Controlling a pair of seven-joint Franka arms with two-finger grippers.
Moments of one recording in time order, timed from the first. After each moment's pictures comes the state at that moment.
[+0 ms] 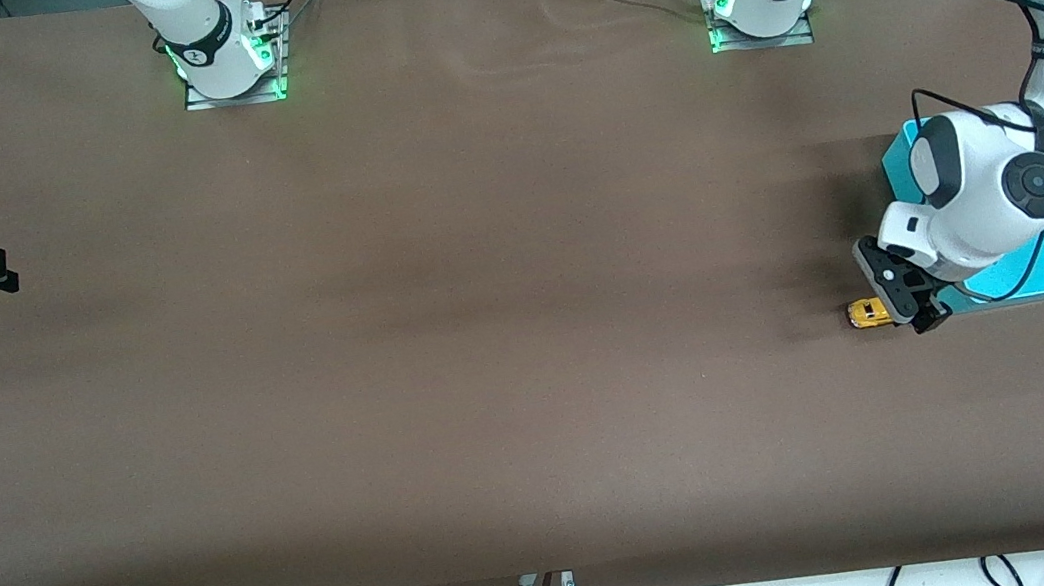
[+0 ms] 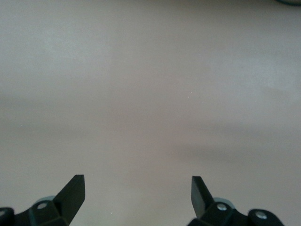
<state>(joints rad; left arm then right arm) 0.09 0.51 -0.02 -1.92 0.03 2.47 1.39 -0.07 0.18 0.01 -1.42 -0.02 1.55 -0.17</state>
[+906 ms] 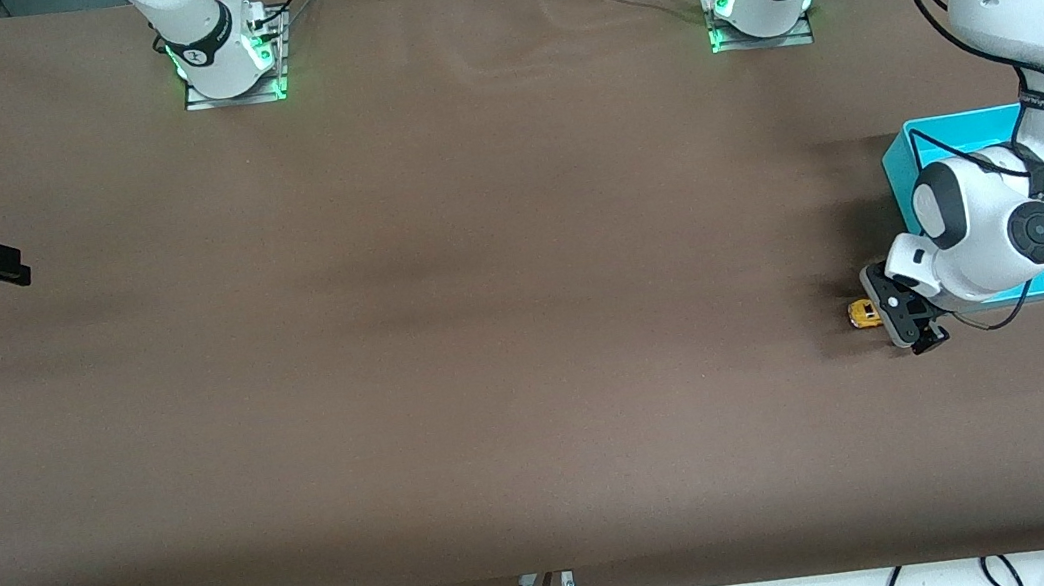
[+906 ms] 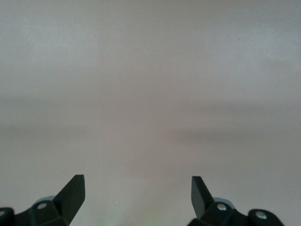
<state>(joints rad) 0.08 0.66 0.02 -1.83 -0.06 2.48 1.48 -0.07 0.17 0.01 -1.47 -0.05 1.52 -0.08</state>
